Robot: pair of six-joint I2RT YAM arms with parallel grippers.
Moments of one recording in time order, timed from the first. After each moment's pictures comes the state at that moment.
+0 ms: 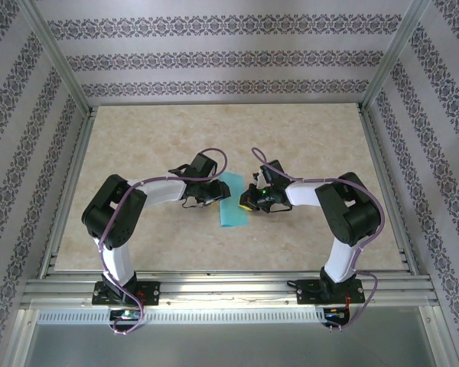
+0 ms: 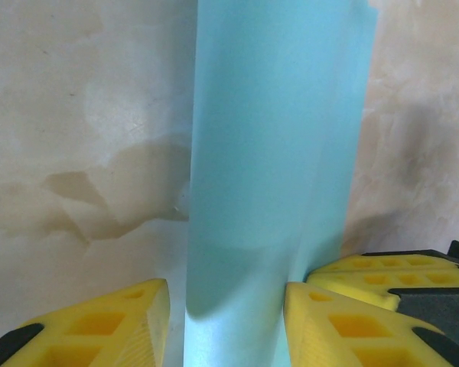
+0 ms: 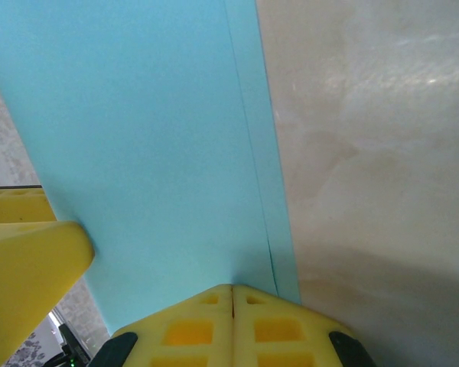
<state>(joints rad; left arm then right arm) -0.55 1.84 1.06 -0.25 0.31 -0.85 0.46 1.81 0.82 -0.02 -0.61 0.85</state>
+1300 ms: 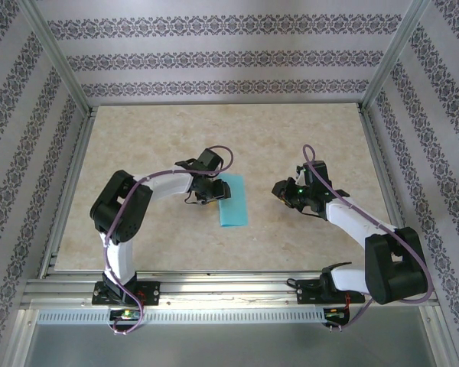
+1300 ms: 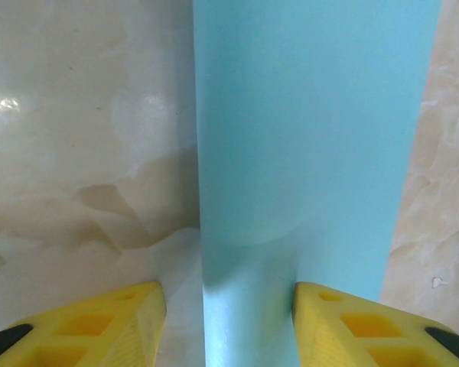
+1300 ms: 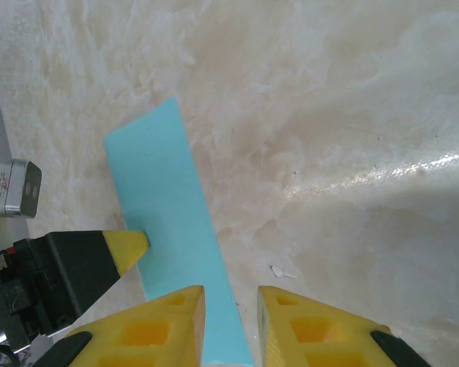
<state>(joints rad) -0.57 1.92 1.21 -0.47 0.24 -0.75 0.21 1.30 0.61 -0.17 -0.47 0.86</state>
